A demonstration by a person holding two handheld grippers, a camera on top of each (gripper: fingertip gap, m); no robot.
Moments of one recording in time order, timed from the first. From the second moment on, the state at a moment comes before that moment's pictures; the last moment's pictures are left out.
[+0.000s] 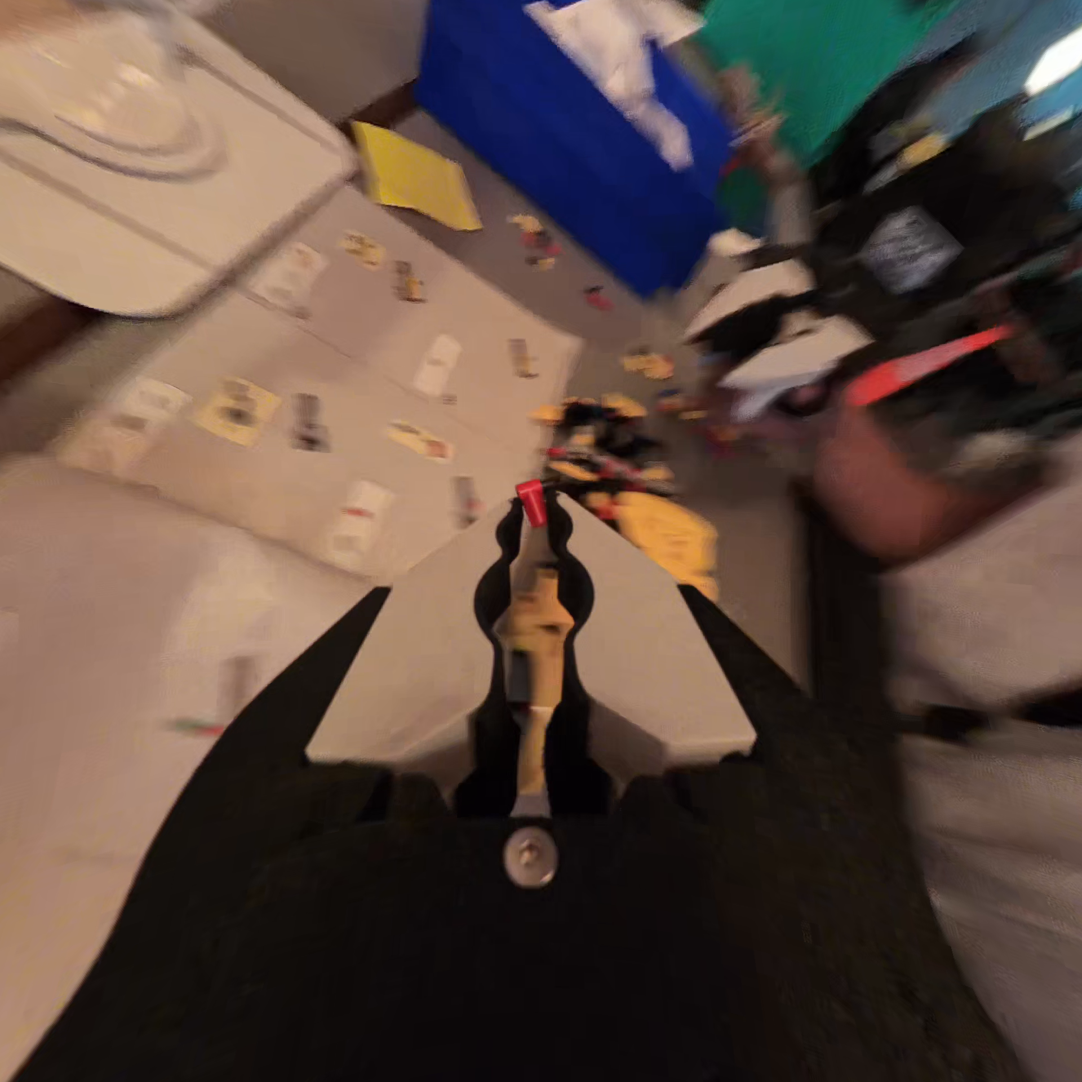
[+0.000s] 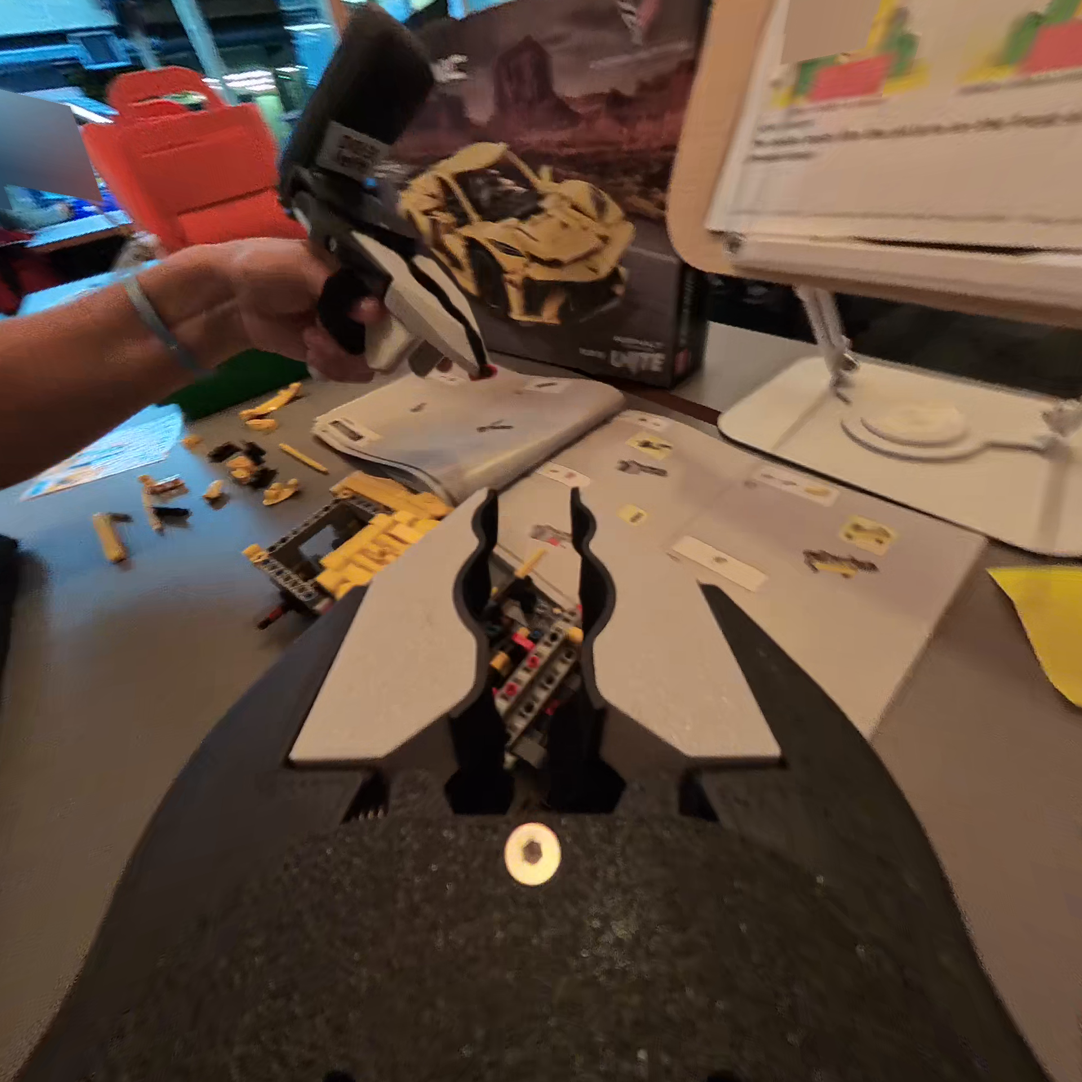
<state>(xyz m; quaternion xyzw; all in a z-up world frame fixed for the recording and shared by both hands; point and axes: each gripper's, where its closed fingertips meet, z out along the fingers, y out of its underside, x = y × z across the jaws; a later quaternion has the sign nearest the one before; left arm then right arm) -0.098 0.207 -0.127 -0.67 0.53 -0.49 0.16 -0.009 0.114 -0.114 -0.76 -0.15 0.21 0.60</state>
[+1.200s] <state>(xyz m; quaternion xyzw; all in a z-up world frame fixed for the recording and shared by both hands) -0.128 -0.014 -0.103 -0.60 0.48 -0.64 0.00 -0.097 -0.008 -0.097 -0.69 -0.37 0.35 0.51</state>
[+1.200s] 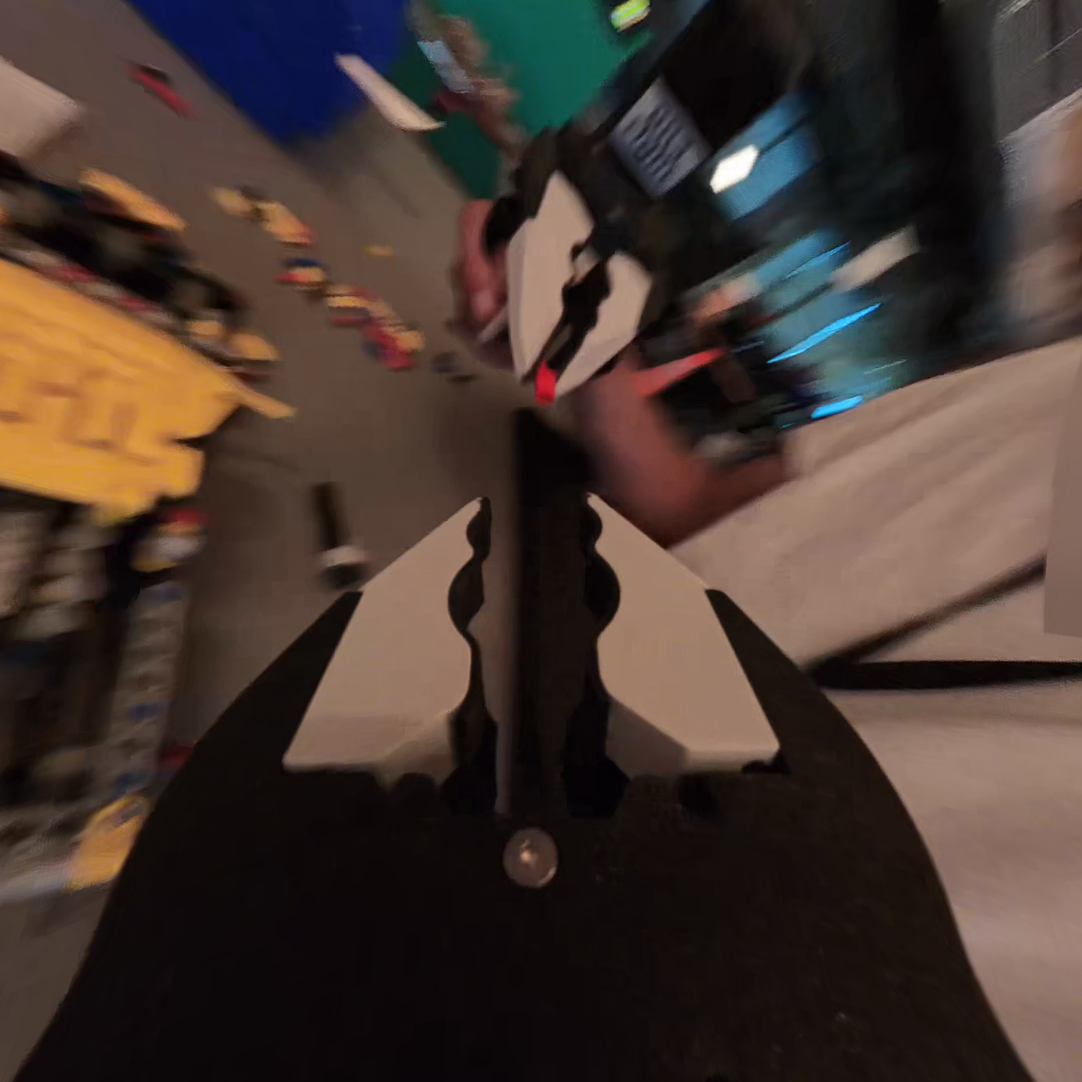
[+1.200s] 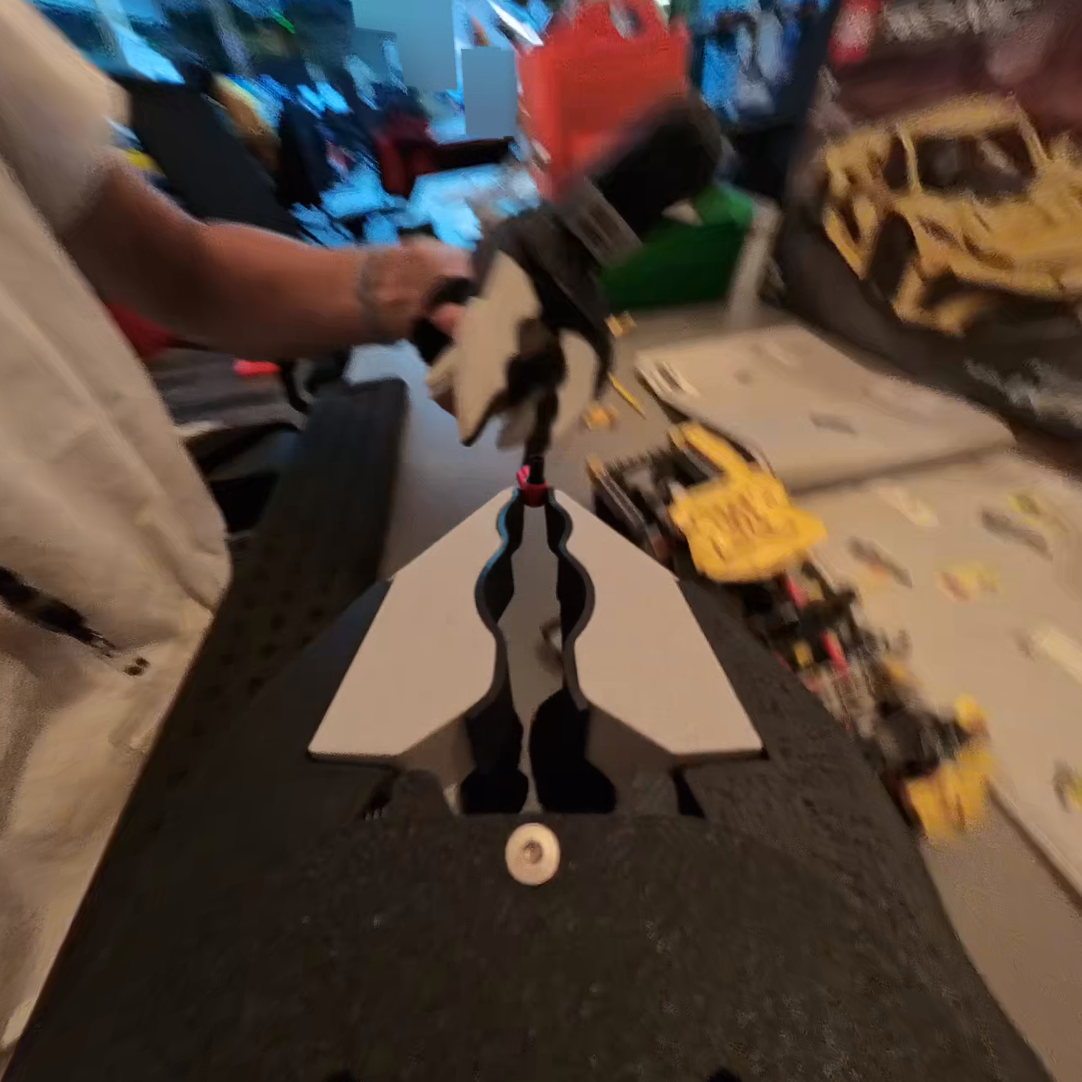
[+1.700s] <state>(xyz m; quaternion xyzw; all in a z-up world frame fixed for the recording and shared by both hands) -0.101 -0.008 -0.226 -0.67 0.62 -0.35 0.22 -0.062 -0.009 -0.184 -0.80 -0.27 0.30 0.44</state>
